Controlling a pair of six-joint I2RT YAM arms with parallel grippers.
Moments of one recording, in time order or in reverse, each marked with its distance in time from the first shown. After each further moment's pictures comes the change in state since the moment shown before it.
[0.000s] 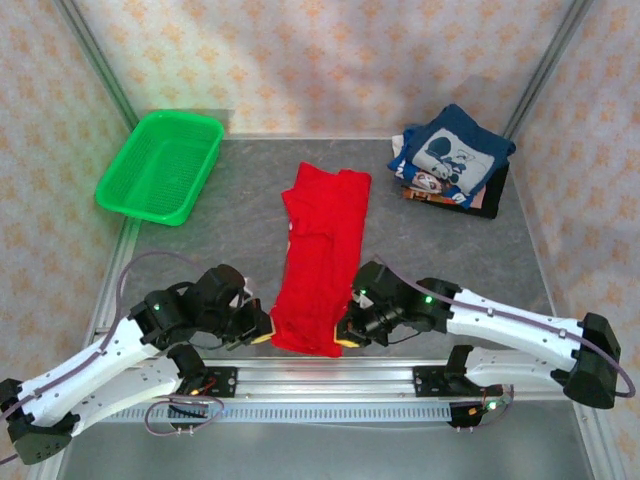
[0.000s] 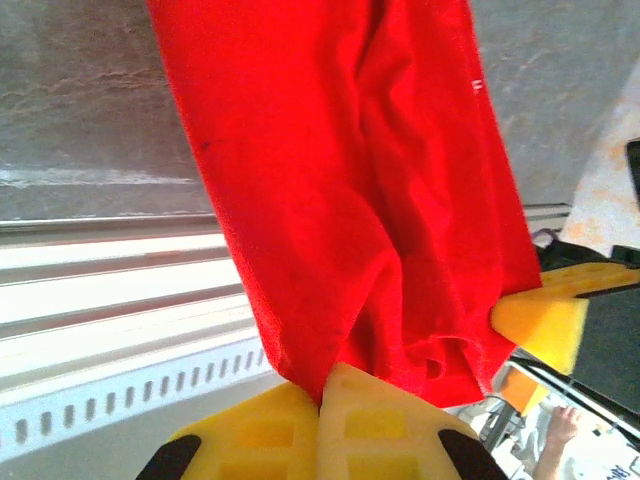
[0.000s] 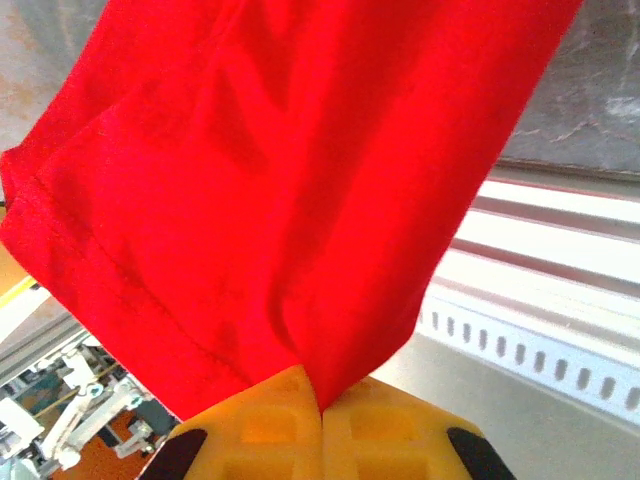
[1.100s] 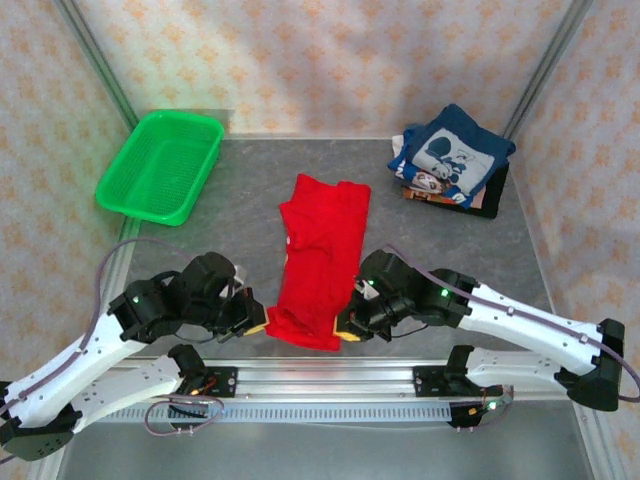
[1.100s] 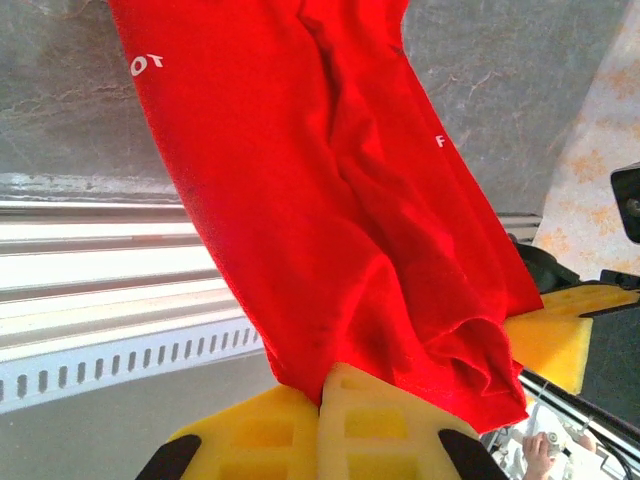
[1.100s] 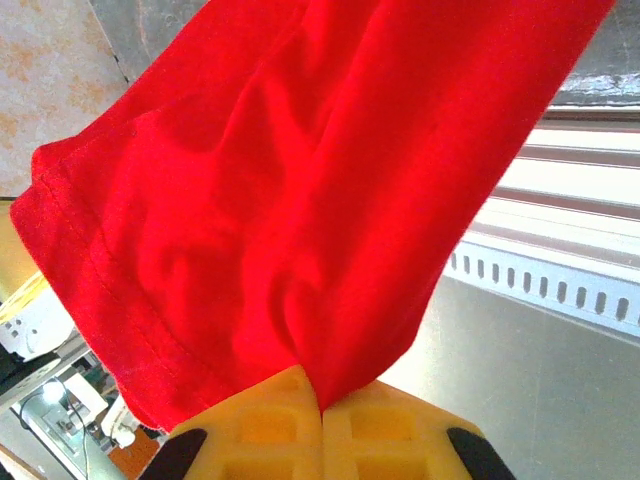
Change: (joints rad) left arm 0.000 0.042 0.213 -0.159 -0.050 -0.003; right arm 0.005 -0.026 0.158 -0.124 0.001 0.066
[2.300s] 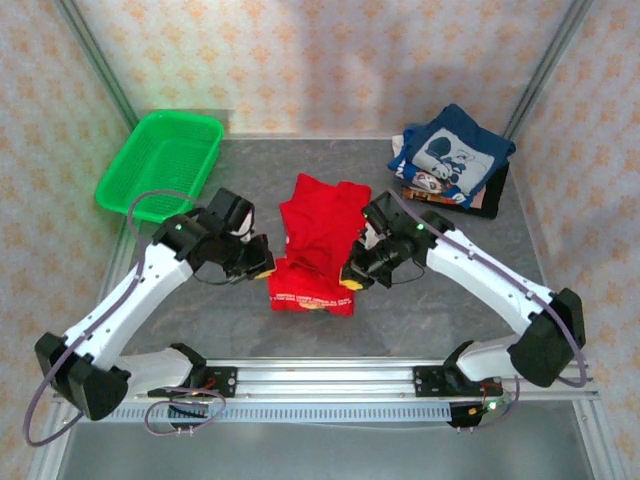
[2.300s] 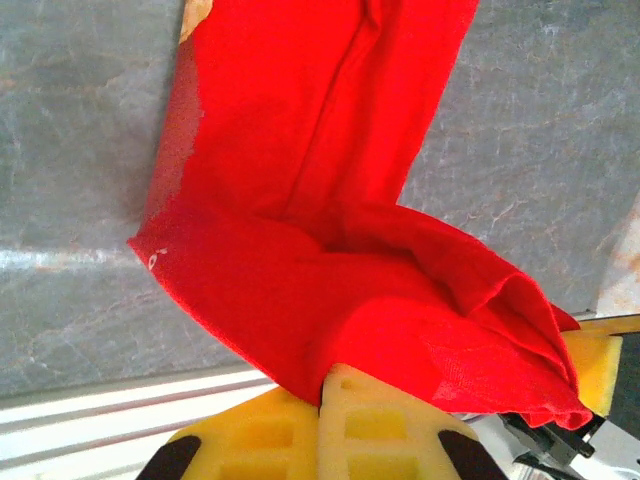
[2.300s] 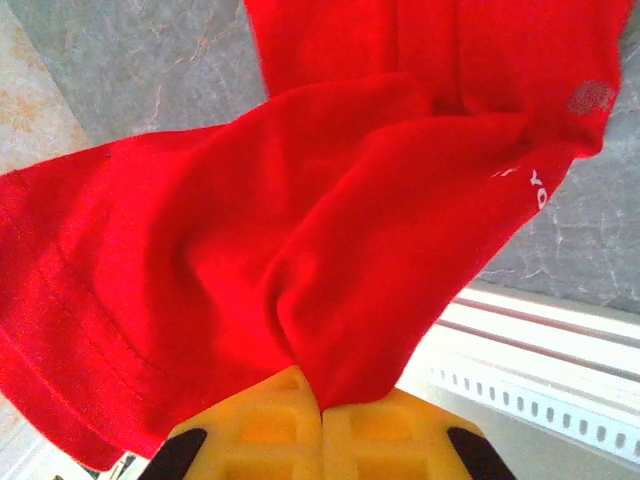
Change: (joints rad) left arm 0.351 0.461 0.267 -0.002 0.032 0.409; right arm -0.414 0.345 0.241 -0.194 -0.126 -0.424
